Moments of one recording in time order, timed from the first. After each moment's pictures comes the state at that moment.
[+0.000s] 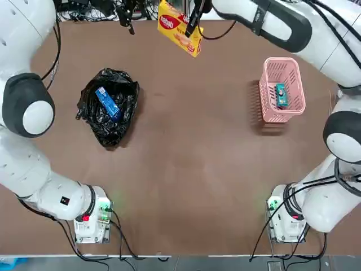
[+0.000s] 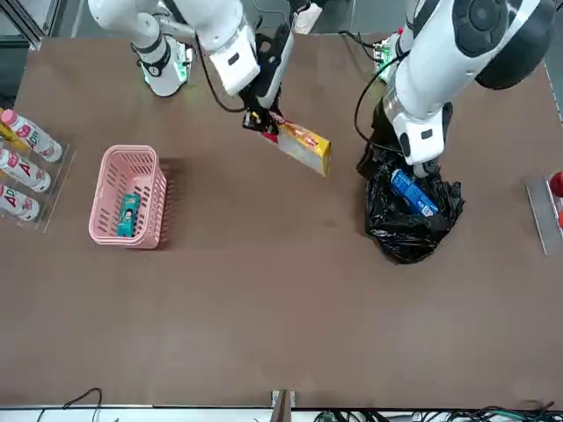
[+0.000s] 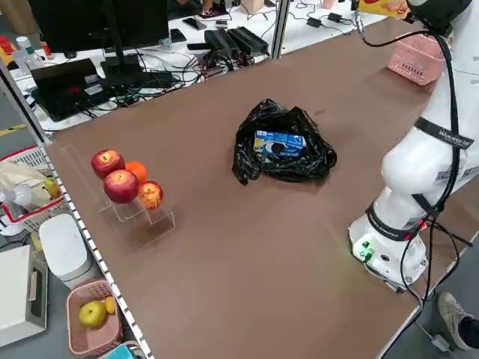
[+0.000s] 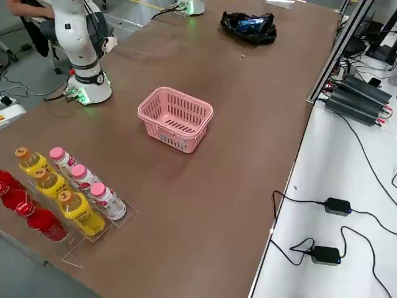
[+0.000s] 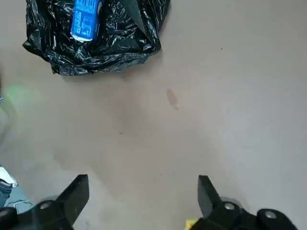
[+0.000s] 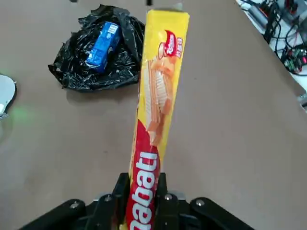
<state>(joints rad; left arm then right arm) -0.33 0.24 -0.18 -1.32 -0.15 1.50 -1.60 0.83 0.19 -0.08 -1.45 0.26 1.98 -0.47</state>
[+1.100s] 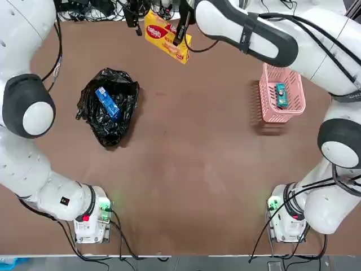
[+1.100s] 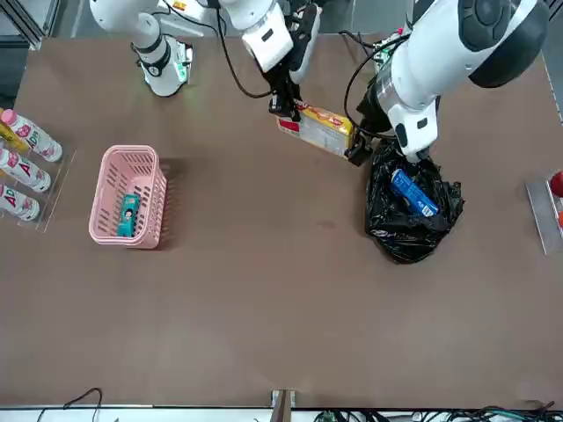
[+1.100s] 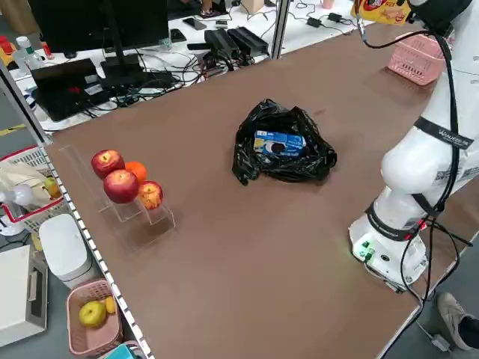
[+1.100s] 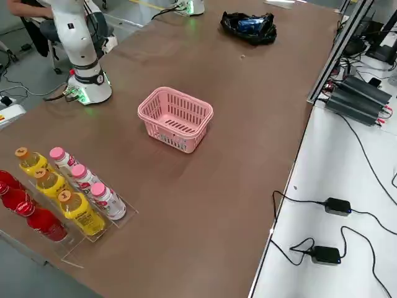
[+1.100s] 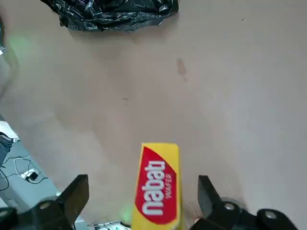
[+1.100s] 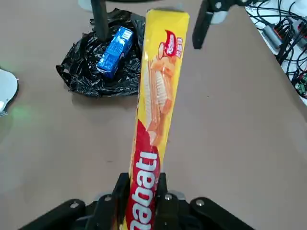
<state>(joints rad) -0.34 0.24 -0.18 -1.31 -0.27 1.47 -1.74 0.92 0.22 -0.08 -1.43 0.21 2.03 -0.44</state>
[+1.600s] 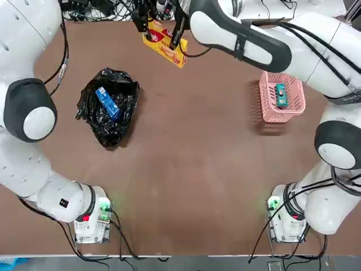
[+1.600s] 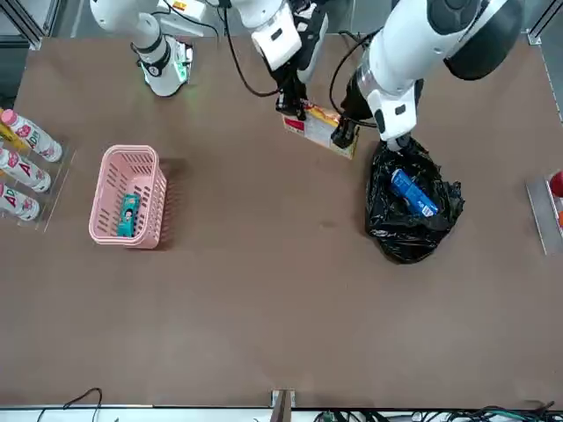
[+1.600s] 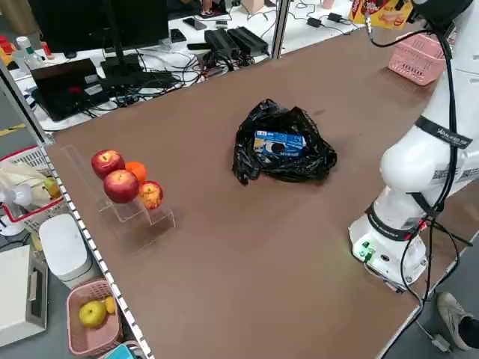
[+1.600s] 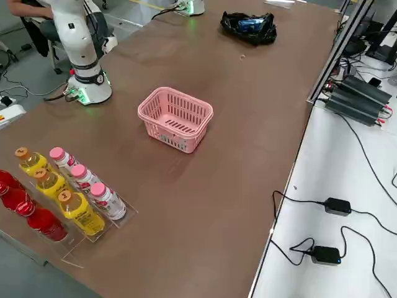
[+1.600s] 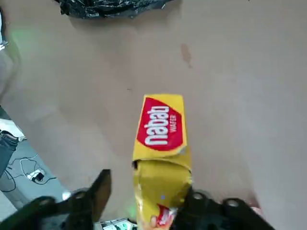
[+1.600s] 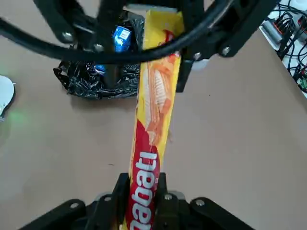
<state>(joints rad) -0.39 0.24 -0.18 -1.30 -0.28 1.47 -1.76 0.95 0.24 -0.08 -1.42 0.18 2.04 -0.38</state>
